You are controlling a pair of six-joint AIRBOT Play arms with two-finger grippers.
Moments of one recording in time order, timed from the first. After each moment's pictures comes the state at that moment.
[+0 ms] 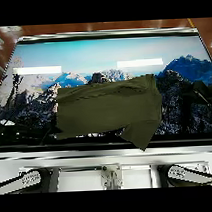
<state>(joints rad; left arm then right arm) 0.44 -1.31 0.53 0.84 -1.20 -1.23 -0.60 -1.40 1.33 -1.04 1.52 1.33</state>
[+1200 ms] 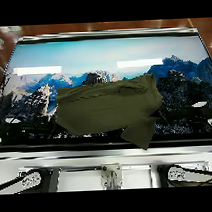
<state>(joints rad) 0.32 -1.28 0.52 0.65 -1.17 -1.17 -0.42 -1.48 0.74 -0.85 1.06 1.27</state>
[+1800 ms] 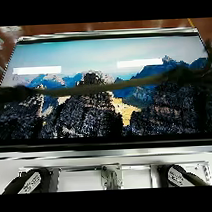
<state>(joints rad) 0.32 -0.93 1.16 0.79 -1.14 -1.16 -0.38 -1.15 1.27 -0.55 1.18 0.96</state>
